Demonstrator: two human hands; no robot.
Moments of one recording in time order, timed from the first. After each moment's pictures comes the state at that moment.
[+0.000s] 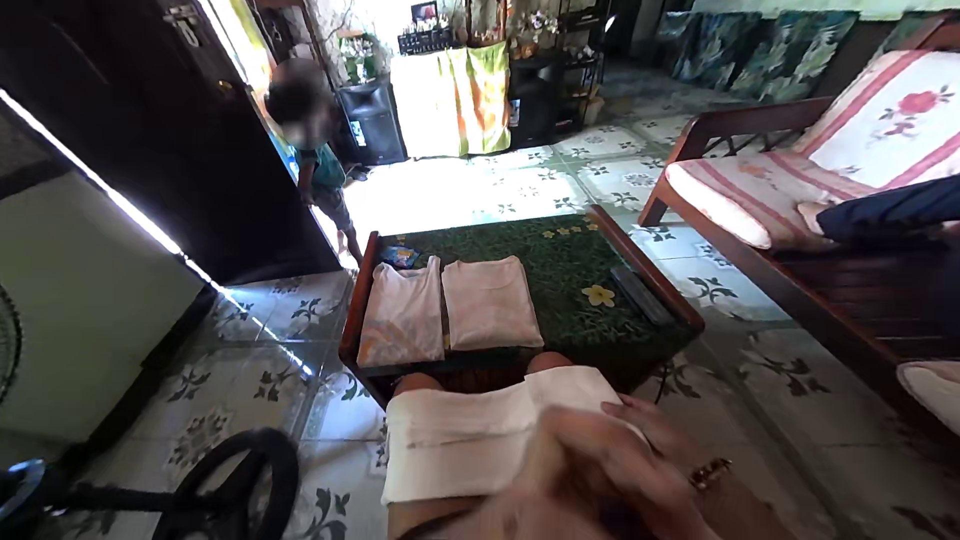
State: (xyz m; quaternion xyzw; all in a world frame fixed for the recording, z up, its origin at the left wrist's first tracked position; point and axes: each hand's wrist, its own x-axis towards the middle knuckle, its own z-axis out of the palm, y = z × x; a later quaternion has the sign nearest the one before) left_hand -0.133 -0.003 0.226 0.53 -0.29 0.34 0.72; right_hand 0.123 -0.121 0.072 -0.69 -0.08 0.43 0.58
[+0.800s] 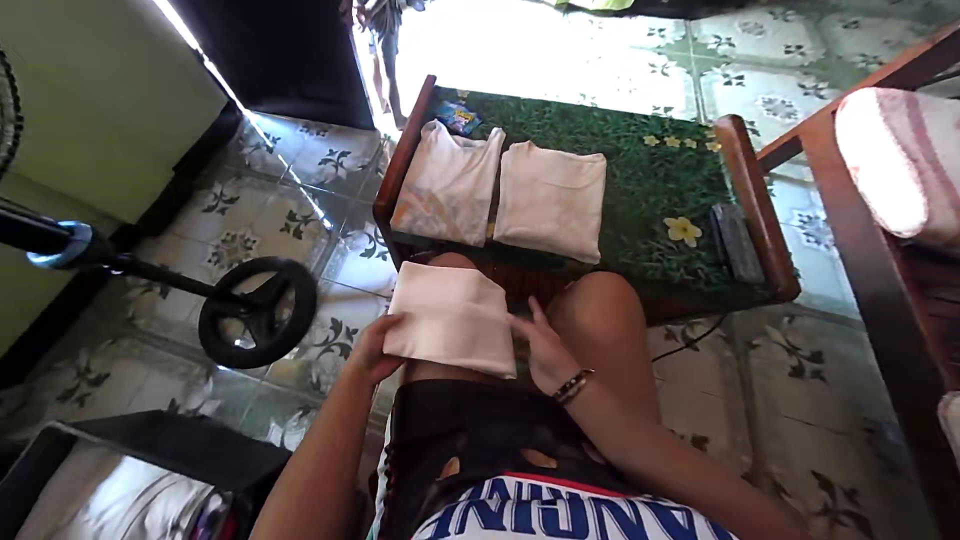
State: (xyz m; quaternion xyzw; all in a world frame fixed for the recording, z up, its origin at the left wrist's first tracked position) left_hand -0.256 0.112 0.014 0.22 0.40 0.27 0.85; right_hand -0.017 -0.008 0.034 -0.70 -0.10 0.53 0.47
